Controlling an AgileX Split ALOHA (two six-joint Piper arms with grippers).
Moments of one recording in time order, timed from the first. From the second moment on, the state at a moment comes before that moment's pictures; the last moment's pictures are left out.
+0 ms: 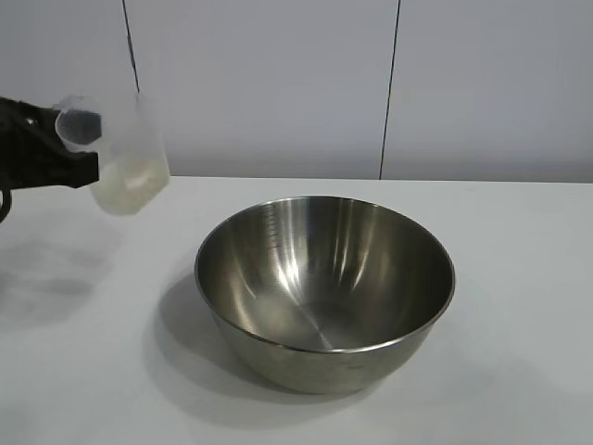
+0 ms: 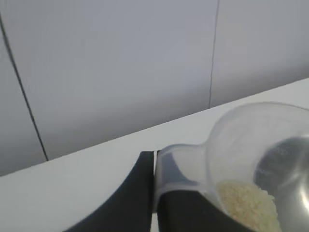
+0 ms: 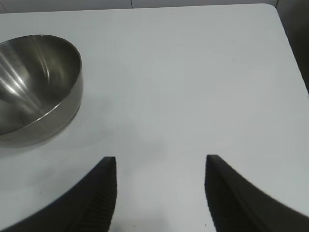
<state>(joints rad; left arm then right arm) -0.28 1.59 -0.49 0.31 -0.88 0.02 -0.01 0.02 -0.48 0.01 1.07 -0.02</state>
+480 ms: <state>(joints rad) -0.62 1.54 -0.70 0.12 -0.54 0.54 -0.01 0.02 -0.48 0.01 1.07 -0.02</state>
